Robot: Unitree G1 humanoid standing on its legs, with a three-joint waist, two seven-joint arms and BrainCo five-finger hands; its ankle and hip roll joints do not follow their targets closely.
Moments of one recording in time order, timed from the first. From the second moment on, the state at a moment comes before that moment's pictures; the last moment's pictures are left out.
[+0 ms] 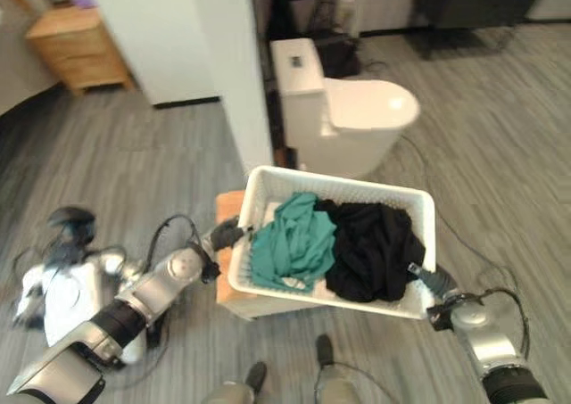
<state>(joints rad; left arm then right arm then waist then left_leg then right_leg) -0.50 0.55 -0.61 0.37 0.02 0.07 0.02 -0.06 -0.69 0.16 0.38 0.30 0.20 0.05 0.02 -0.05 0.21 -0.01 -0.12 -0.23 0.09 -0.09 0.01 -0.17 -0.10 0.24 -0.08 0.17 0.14</state>
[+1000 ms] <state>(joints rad) -0.38 0.55 -0.45 0.45 0.09 0.09 0.08 -0.21 -0.57 0.25 0.48 0.32 0.15 0.07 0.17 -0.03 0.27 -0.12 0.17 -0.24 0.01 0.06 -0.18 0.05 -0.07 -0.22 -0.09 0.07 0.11</state>
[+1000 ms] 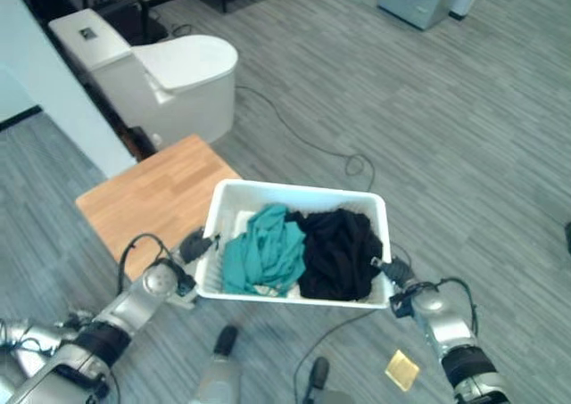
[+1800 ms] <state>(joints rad) -0.55 0.63 -0.55 0.62 0.09 0.11 0.11 -0.37 -0.46 0.35 0.64 0.38 0.13 0.02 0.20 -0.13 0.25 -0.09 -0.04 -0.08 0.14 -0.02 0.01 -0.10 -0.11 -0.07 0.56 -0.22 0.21</state>
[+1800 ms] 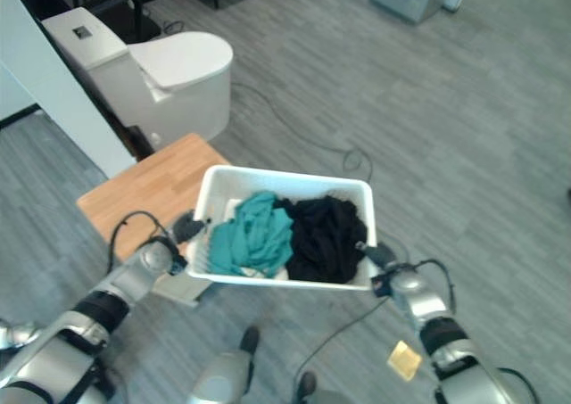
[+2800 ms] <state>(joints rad) -0.31 0.58 -0.42 0.53 0.09 0.09 0.10 -0.29 -0.40 0.30 0.63 0.38 0.14 0.03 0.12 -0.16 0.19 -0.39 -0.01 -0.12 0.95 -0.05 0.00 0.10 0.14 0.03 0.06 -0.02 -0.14</state>
